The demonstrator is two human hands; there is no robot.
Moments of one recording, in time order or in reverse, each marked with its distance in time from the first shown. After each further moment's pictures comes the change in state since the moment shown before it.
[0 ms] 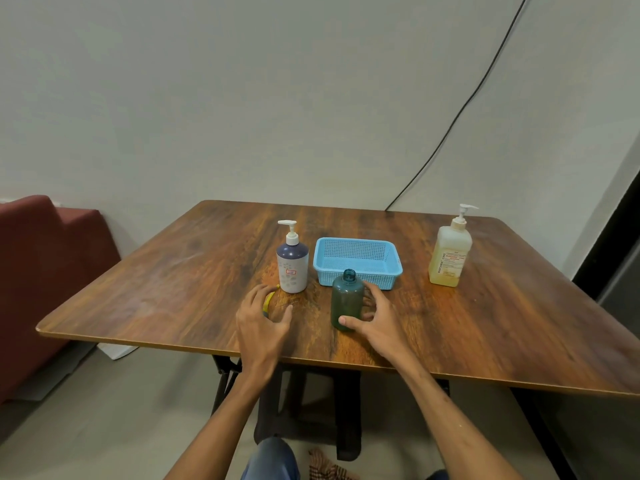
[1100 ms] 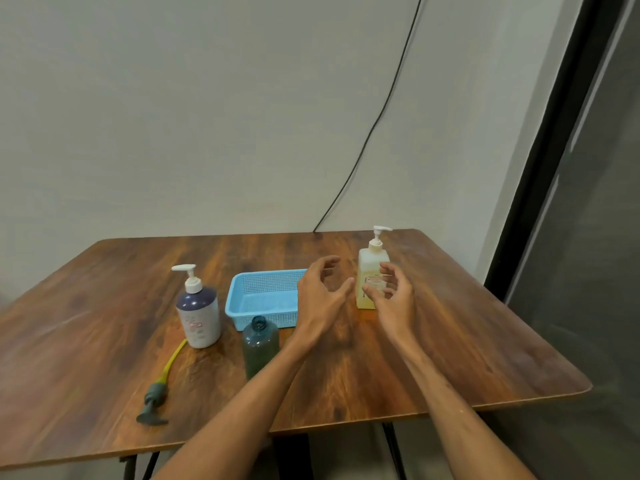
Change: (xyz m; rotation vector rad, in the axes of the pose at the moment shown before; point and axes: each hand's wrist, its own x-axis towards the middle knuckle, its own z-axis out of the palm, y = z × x) left_hand 0.048 0.193 0.171 -0.483 -0.398 0.055; right_hand 0.055 0.003 -0.152 0.032 0.607 -0.031
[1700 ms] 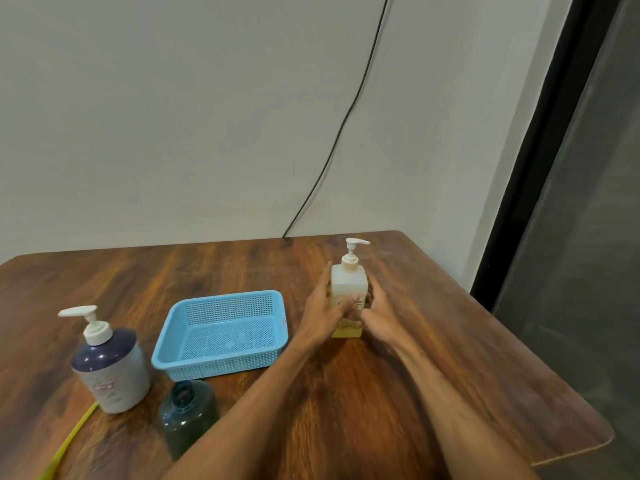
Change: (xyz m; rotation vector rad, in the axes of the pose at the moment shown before) left_hand 0.082 -0.082 0.110 -0.113 -0.352 -0.166; right_hand 0.105 0.075 0.000 0.114 -0.390 0.224
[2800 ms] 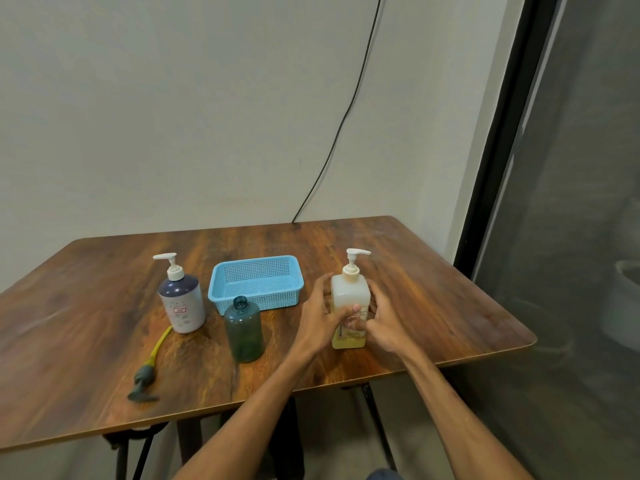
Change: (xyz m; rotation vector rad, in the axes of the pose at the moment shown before) left_hand -0.173 0.040 -0.019 0.019 0.043 0.110; right_hand -0.180 -0.024 0.013 -0.014 -0.083 -0.062
